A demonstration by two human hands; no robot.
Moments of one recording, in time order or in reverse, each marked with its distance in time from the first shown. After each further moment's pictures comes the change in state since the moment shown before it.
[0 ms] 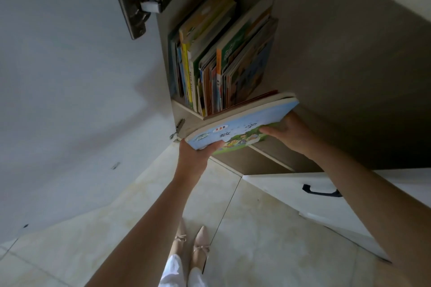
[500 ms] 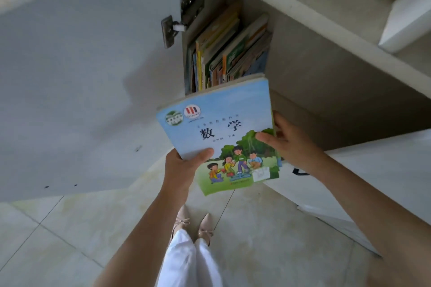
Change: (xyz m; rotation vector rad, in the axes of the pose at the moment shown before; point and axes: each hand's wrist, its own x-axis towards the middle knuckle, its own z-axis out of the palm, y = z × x) left_hand -0.104 0.069 -0.032 -0.116 0.114 -0.207; right_hand -0.115 -0.051 -0.012 0.125 -0.111 -0.167
